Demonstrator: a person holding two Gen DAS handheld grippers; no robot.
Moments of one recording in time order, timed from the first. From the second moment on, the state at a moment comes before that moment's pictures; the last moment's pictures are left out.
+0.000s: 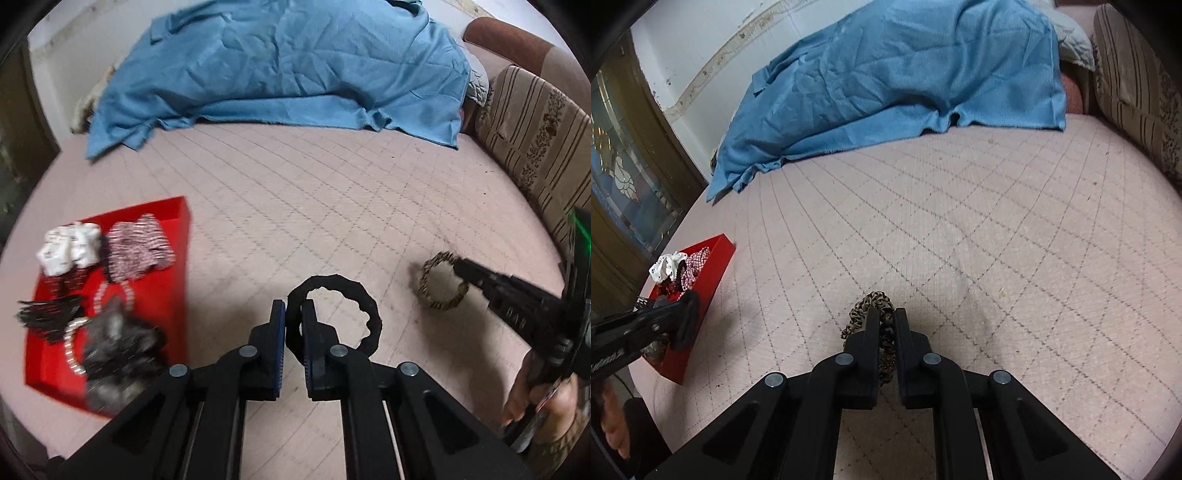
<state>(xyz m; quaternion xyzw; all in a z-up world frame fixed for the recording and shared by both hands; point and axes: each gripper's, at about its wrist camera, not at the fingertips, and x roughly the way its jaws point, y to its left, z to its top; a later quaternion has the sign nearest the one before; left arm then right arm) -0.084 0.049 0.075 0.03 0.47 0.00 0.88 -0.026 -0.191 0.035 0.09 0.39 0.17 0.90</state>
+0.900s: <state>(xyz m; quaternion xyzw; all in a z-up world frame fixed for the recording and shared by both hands) -0.174 0.072 0.121 0.06 0.40 0.05 0.91 -0.111 -0.142 0.046 0.01 0.35 0.15 0.93</state>
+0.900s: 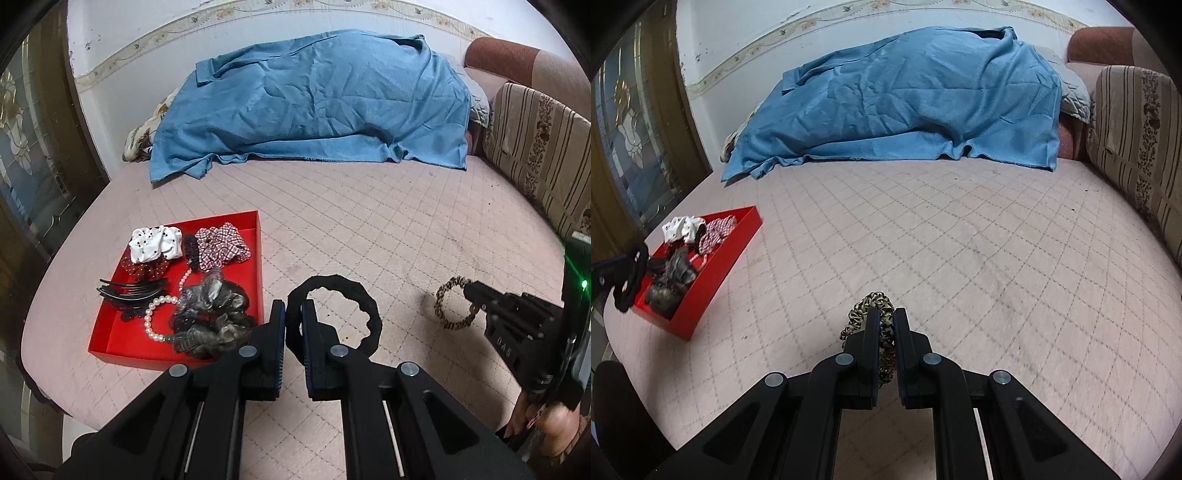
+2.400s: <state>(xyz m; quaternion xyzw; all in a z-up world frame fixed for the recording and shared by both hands) -0.223 0.173 0.143 -0.02 0.34 0.10 0.93 -0.170 -0.004 0.140 -0.06 0.30 0.27 0.91</state>
